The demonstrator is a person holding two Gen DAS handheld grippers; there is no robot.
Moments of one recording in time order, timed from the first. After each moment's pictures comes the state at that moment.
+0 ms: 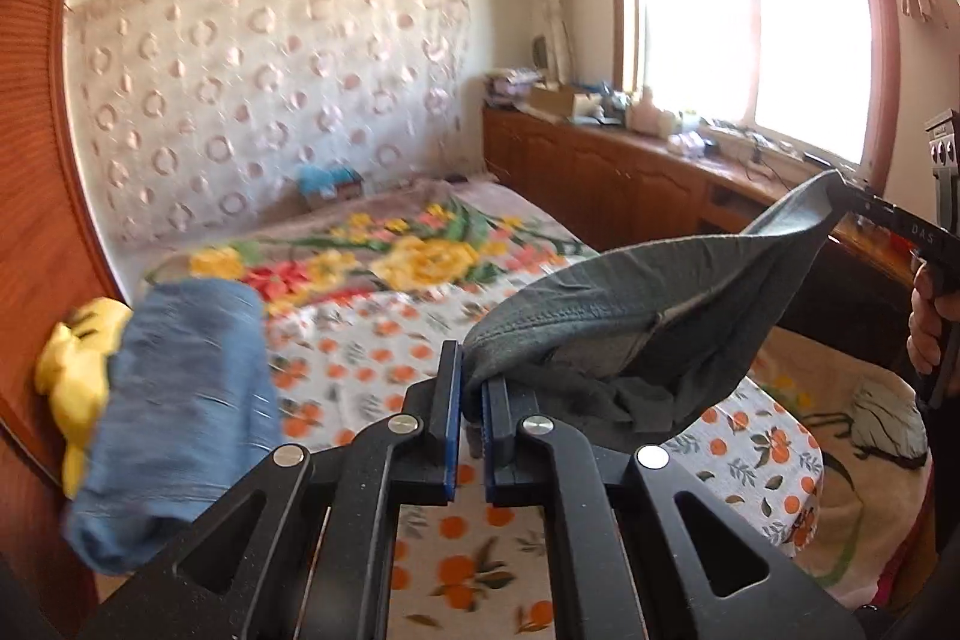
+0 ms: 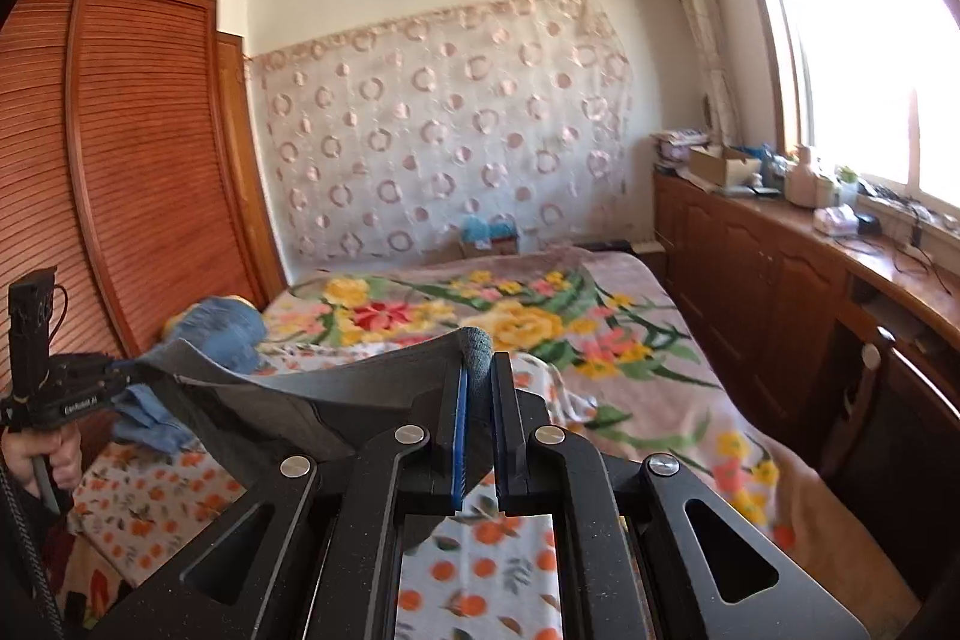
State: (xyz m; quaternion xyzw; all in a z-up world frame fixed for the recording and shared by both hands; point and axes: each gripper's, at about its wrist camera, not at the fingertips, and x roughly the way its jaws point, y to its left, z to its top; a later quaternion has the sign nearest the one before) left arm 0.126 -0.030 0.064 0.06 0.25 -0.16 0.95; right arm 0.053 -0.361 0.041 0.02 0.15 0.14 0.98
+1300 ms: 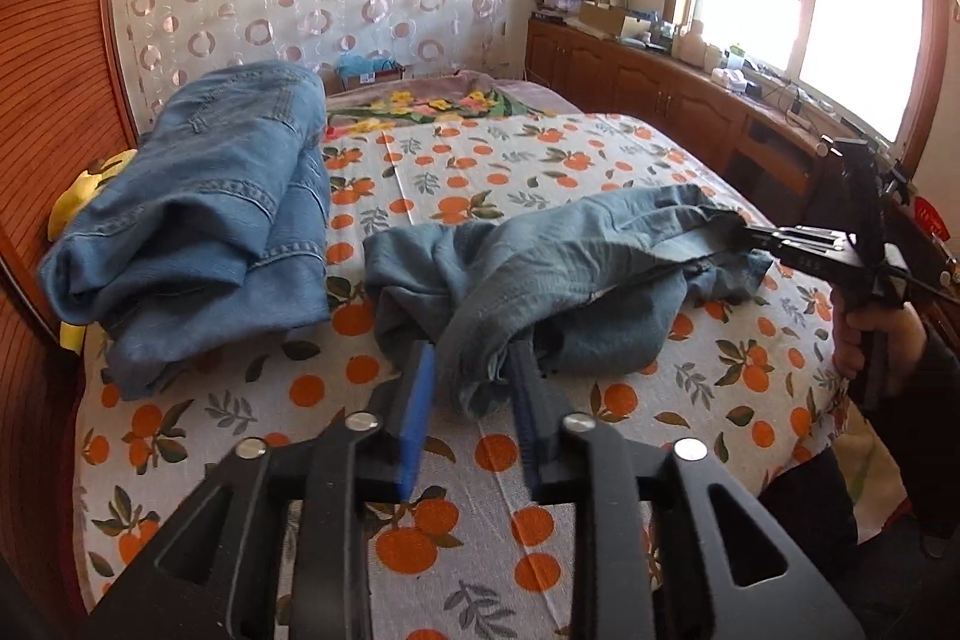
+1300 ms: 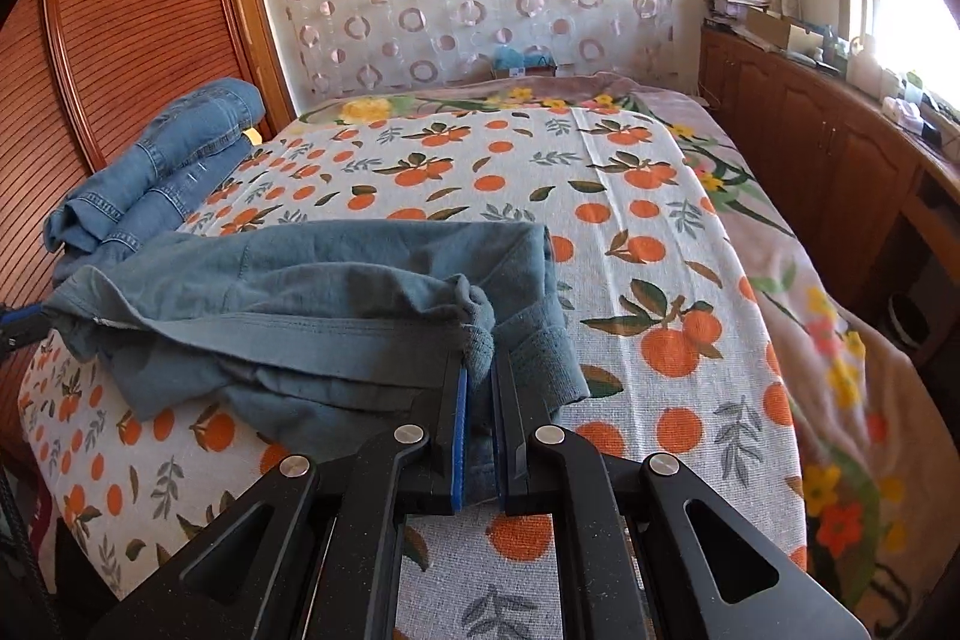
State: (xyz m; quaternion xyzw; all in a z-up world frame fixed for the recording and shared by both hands) left arm 0.071 0.025 -0.057 0.02 0.36 -0.13 0.92; right arm 0.147 -0.314 -0.133 -0.02 0.34 0.14 0.93
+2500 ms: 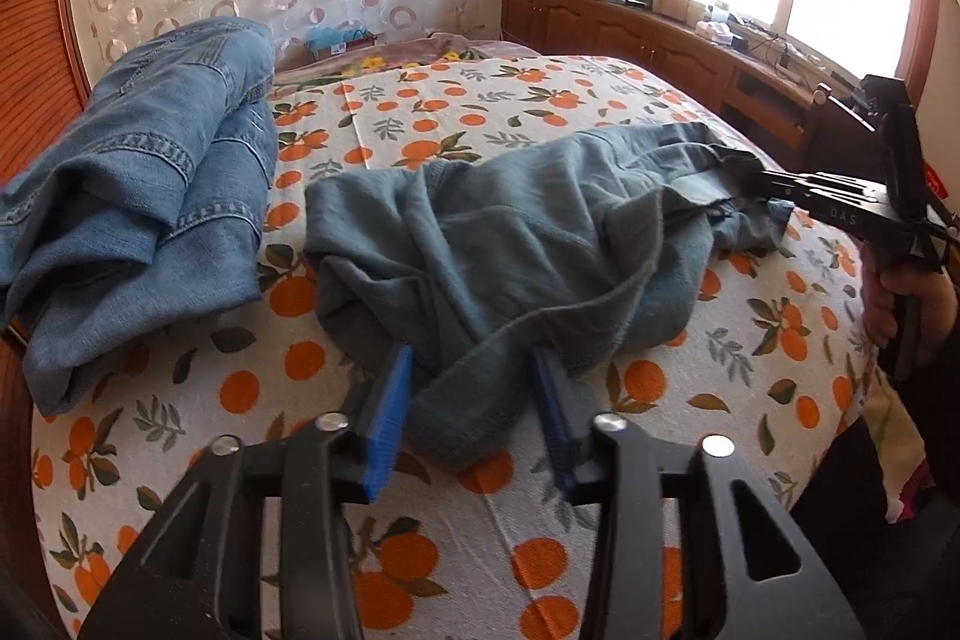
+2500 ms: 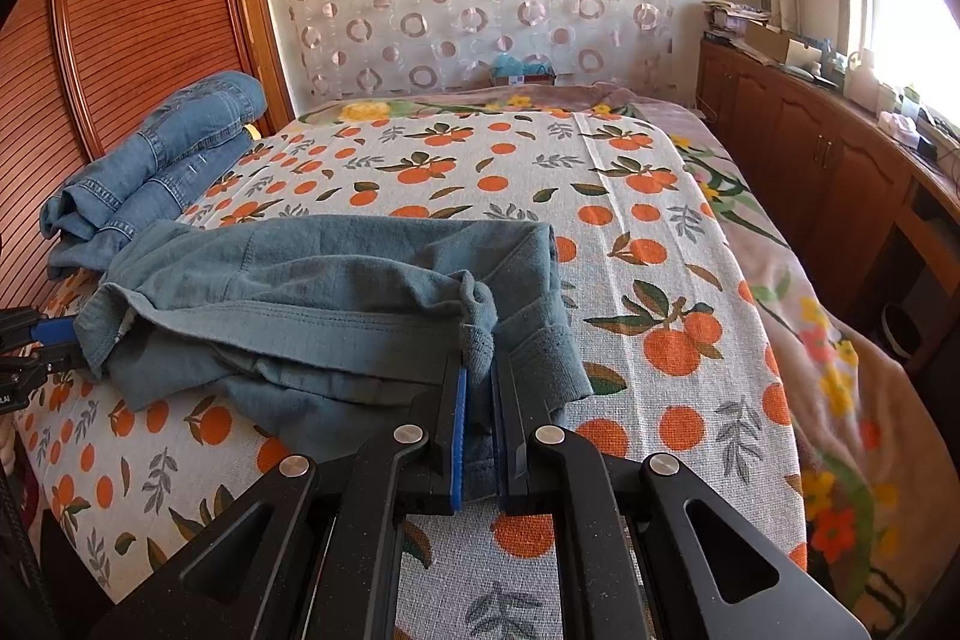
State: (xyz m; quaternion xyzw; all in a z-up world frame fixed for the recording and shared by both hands) left arm 0.109 0.006 -0.105 0.05 0.40 -0.15 0.90; right arm 0.126 -0.303 -0.140 -0.03 0.33 0.14 0.93
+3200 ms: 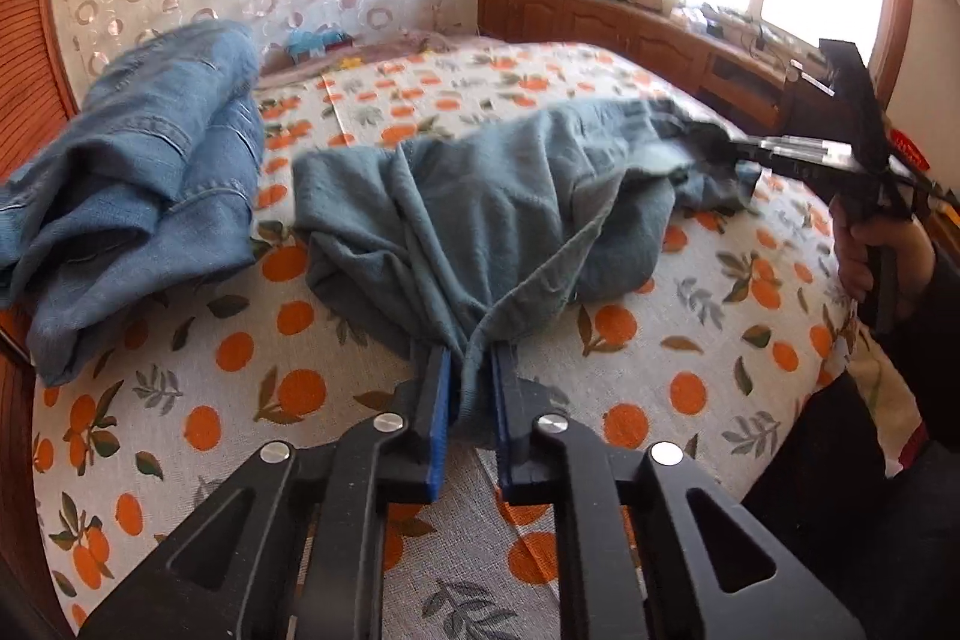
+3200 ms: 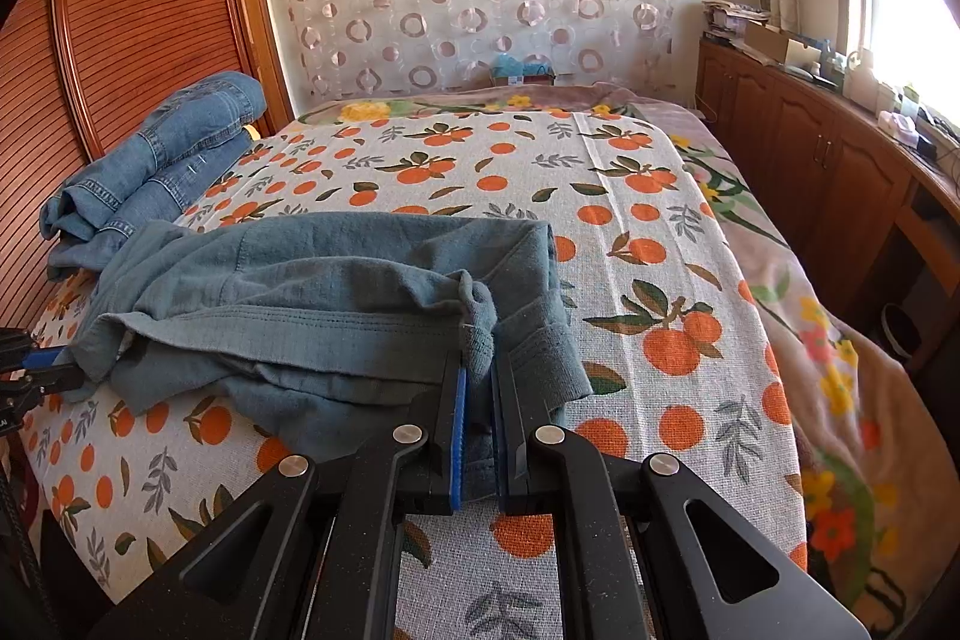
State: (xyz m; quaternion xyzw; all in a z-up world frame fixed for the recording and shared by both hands) left arm 0.078 0.012 -0.101 0.06 0.39 -0.17 0.90; right arm 0.126 -0.305 -0.142 -0.03 0.33 0.14 0.93
